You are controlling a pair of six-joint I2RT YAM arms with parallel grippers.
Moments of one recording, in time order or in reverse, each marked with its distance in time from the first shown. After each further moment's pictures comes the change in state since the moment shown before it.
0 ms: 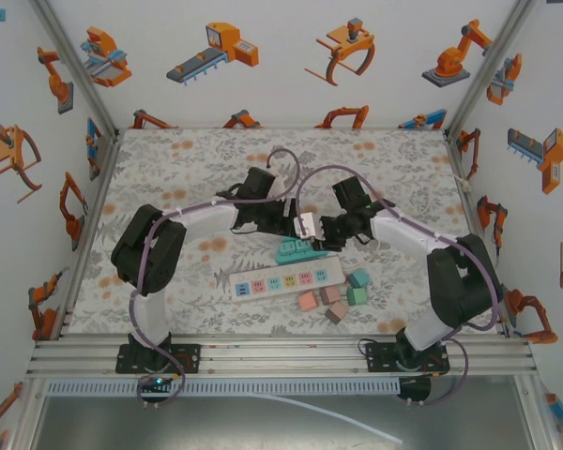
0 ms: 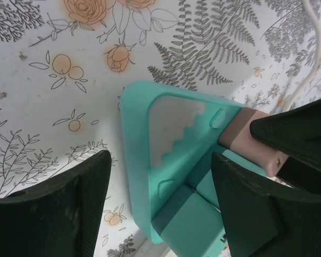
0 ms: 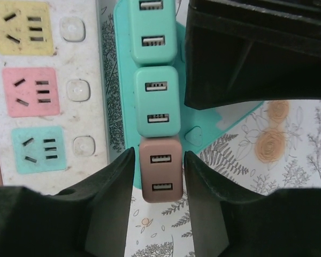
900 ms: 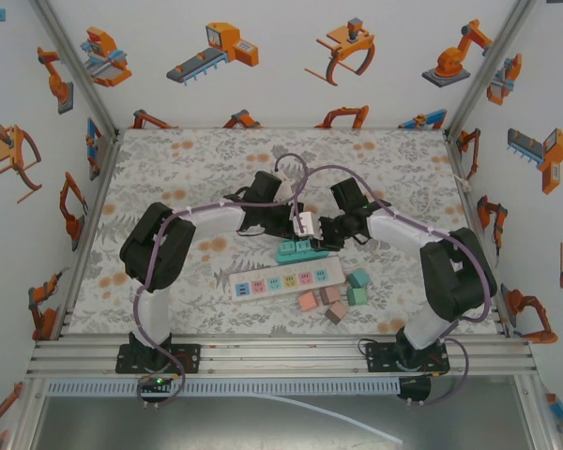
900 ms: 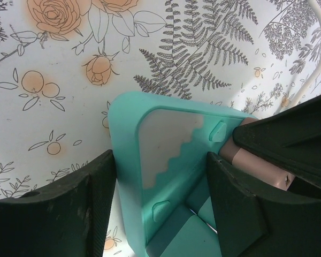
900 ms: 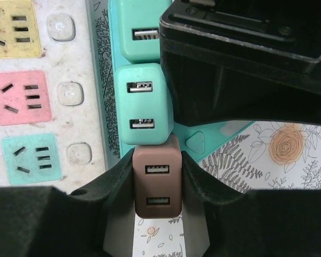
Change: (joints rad) left arm -0.030 0.056 -0.002 0.052 -0.003 0.023; right arm -0.001 0.037 -0.003 0.044 -0.002 0.061
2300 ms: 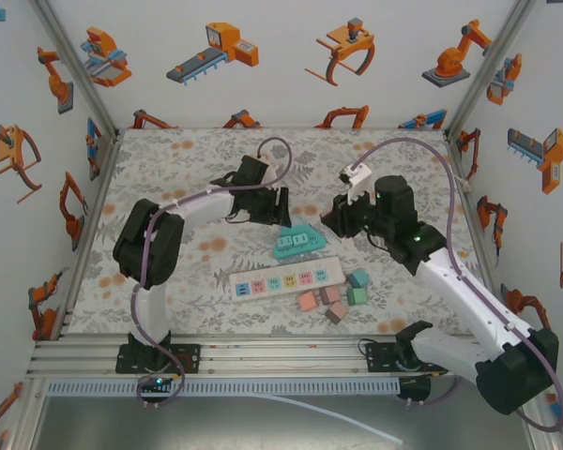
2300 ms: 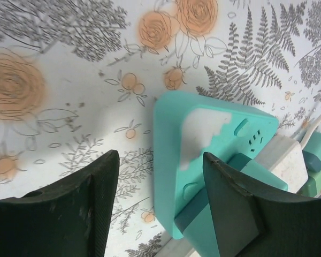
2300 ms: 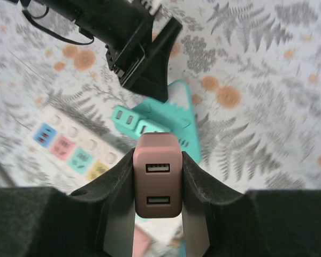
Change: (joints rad) left arm 0.100 -0.028 0.114 -0.176 -0.055 0.009; right arm 0.013 -0.590 -0.088 0.141 0.298 1.220
